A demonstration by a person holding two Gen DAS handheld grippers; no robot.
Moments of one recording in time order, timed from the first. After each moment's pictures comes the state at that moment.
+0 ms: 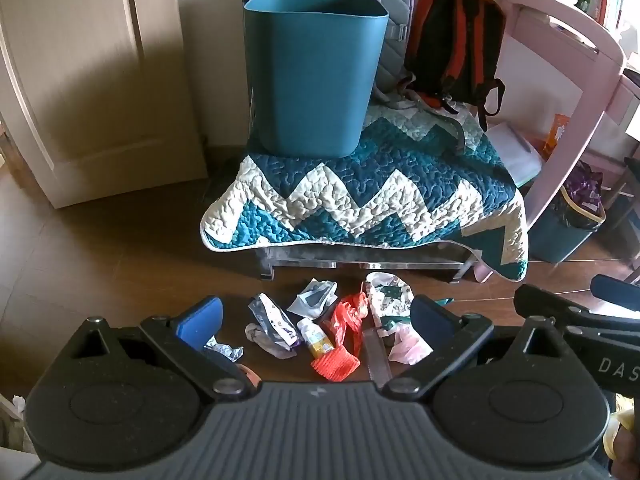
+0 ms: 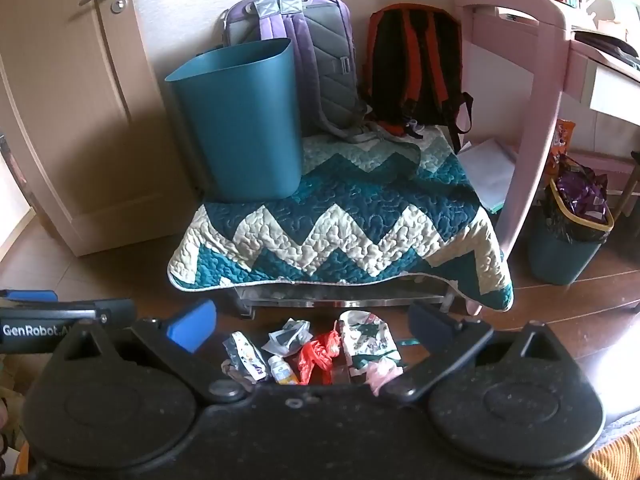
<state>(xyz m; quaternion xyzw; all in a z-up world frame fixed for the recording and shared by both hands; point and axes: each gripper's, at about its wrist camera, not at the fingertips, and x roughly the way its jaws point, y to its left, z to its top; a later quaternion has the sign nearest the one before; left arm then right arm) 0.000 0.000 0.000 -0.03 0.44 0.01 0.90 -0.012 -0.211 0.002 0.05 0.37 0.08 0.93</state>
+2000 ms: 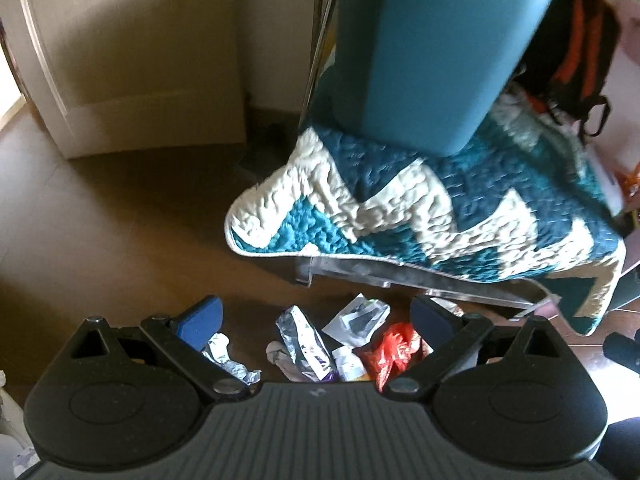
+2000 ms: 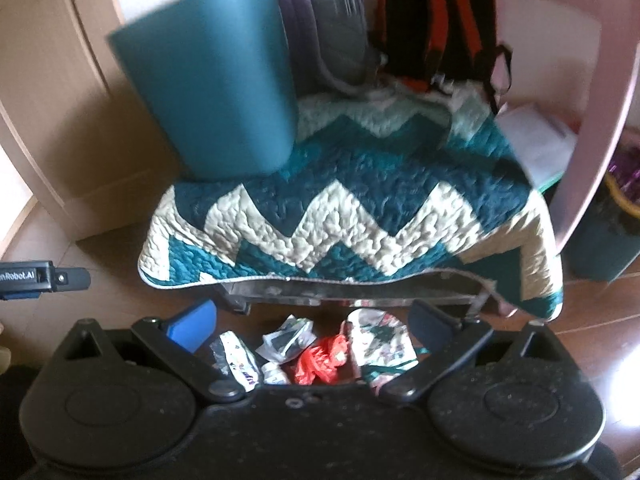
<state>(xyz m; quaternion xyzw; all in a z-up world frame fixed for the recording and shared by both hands) 0.161 0.085 -0.110 -0.09 0.43 0.08 0.89 0.132 -0.227 -0.093 0.06 0.42 0.12 0.90</state>
